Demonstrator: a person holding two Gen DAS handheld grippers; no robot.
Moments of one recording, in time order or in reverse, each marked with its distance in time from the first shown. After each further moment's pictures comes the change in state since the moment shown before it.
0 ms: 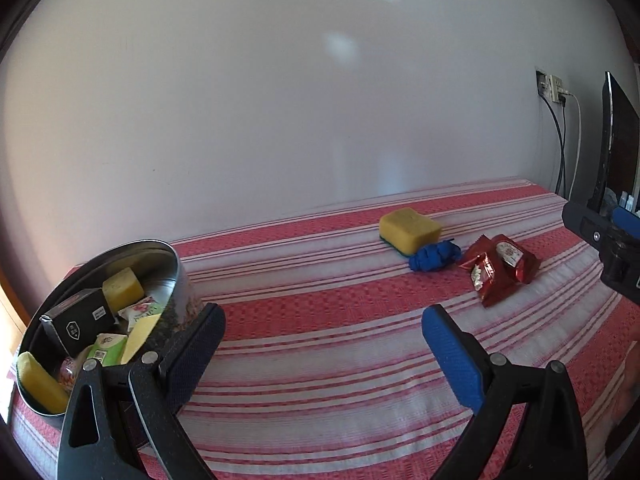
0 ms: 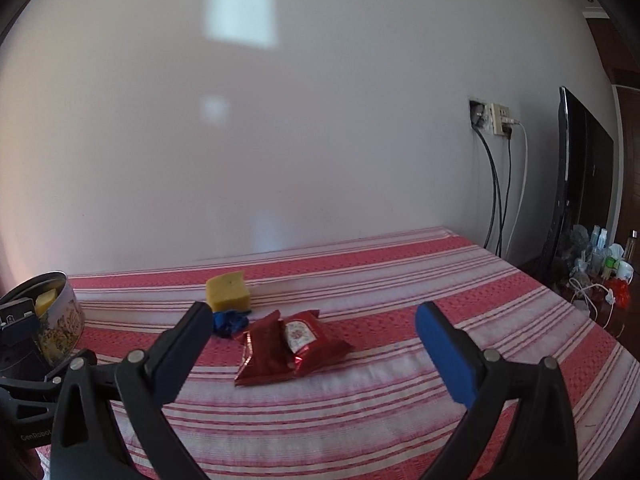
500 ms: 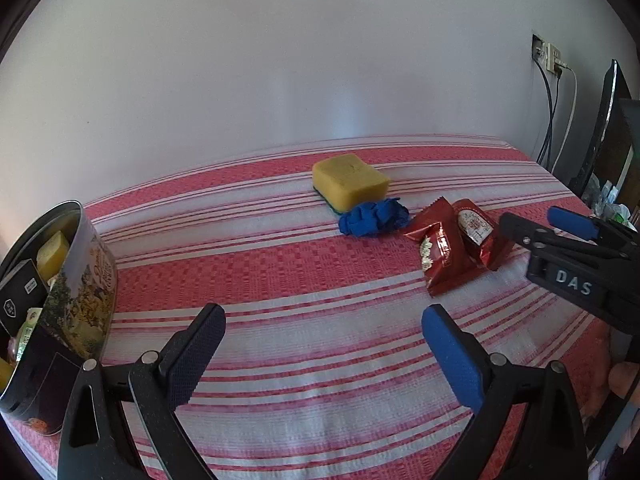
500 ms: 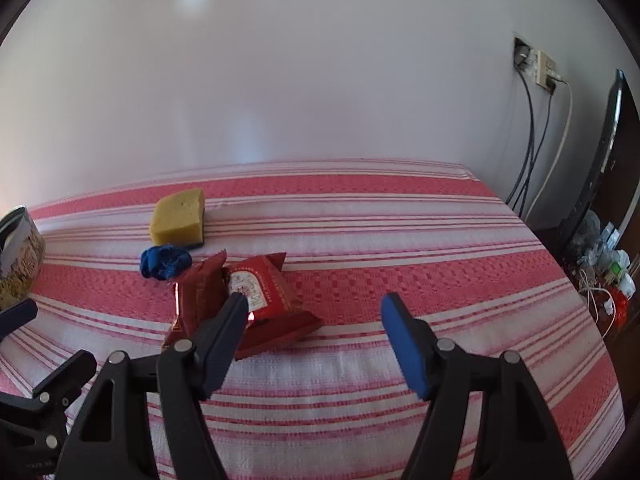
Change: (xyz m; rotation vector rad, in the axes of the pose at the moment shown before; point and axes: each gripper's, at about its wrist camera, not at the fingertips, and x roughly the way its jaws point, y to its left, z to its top) left arm 0.046 -0.051 0.008 -0.043 0.225 -0.125; right arm 0.083 -0.016 -0.003 -0.139 0.357 0.022
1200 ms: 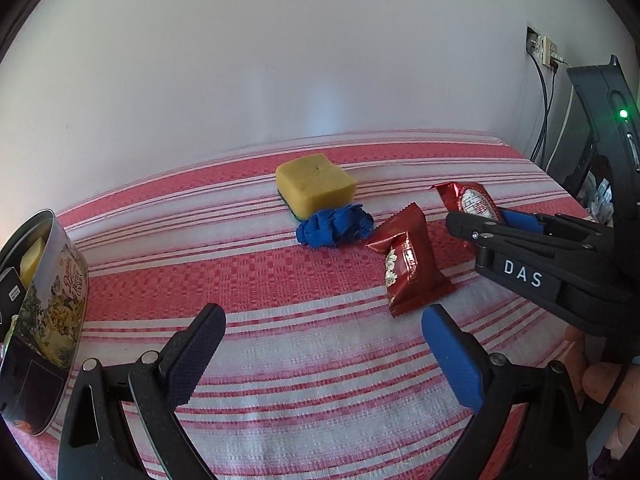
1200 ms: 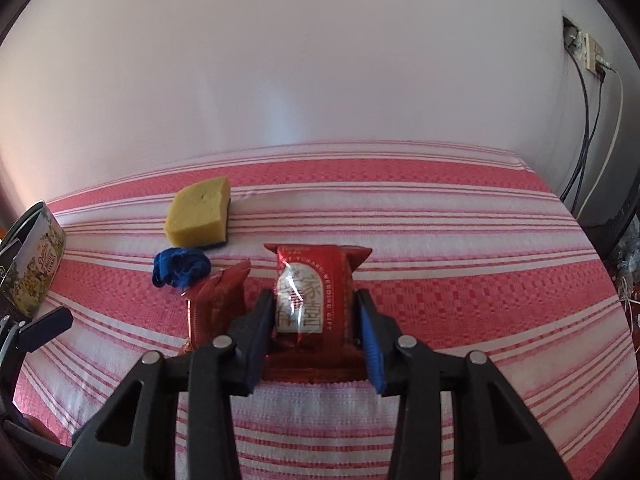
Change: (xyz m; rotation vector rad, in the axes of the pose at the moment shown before) left arm 0.009 -0.028 0.010 0.002 0.013 -0.019; right arm 0.021 -0.006 0.009 0.007 0.051 0.156
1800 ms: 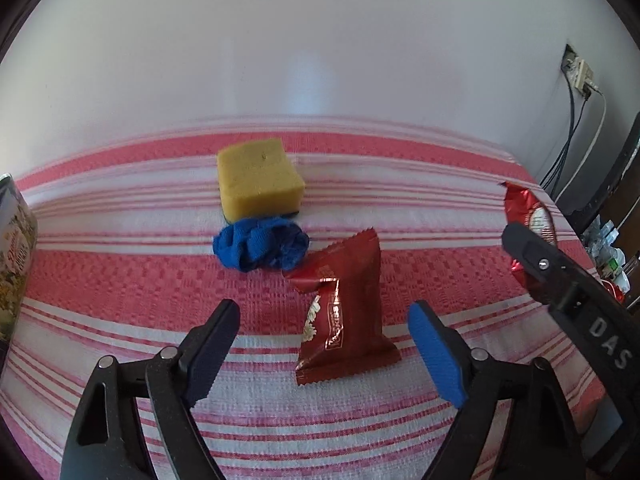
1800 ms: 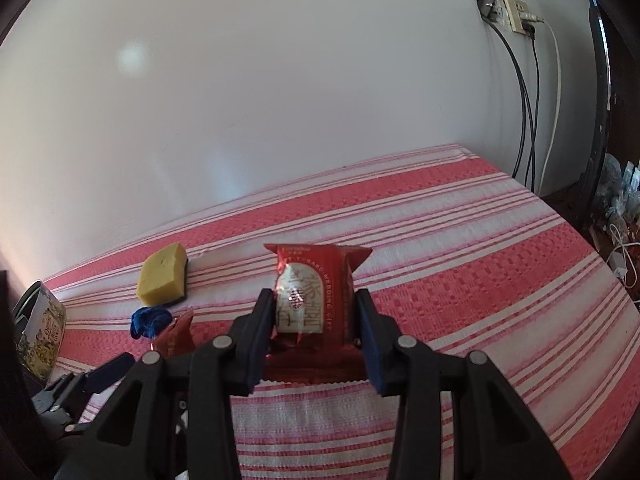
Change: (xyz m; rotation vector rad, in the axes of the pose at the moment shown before) left arm 0.053 -0.035 0.028 -0.174 0.120 -0.028; right arm -0.026 -0.059 0.004 0.217 -0.115 -0.010
